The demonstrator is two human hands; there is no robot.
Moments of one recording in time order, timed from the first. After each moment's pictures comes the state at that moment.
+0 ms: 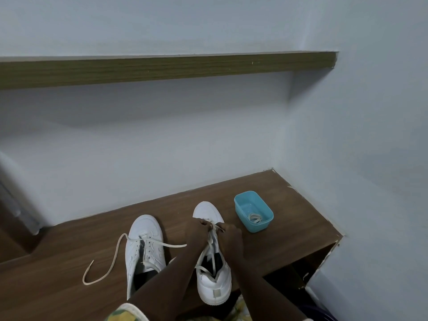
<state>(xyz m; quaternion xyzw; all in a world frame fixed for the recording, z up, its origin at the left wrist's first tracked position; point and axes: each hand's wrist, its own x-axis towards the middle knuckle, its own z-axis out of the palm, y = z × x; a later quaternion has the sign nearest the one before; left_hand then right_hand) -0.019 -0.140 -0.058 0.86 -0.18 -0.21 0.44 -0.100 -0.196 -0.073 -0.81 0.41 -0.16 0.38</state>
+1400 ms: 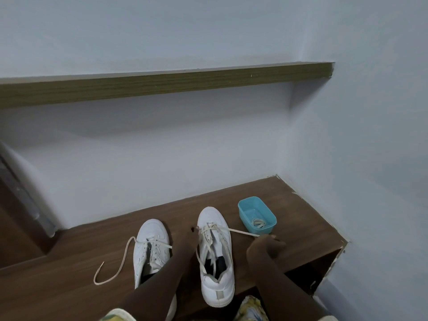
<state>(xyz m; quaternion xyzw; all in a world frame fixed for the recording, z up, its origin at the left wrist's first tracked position) -0.004 -0.103 -0.061 0.90 -0.18 -0.14 0.37 -0.128 -0.235 -0.050 -0.29 0.65 -0.41 0.57</state>
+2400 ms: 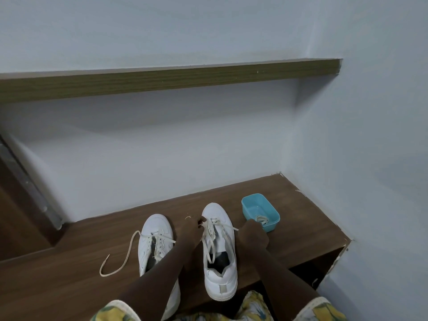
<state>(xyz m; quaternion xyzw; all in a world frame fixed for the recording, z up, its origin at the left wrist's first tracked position) 0.003 -0.097 -0.050 0.89 -0.30 -0.12 0.32 -0.121 -0.225 -0.049 -0.83 0.51 -0.04 0.22</state>
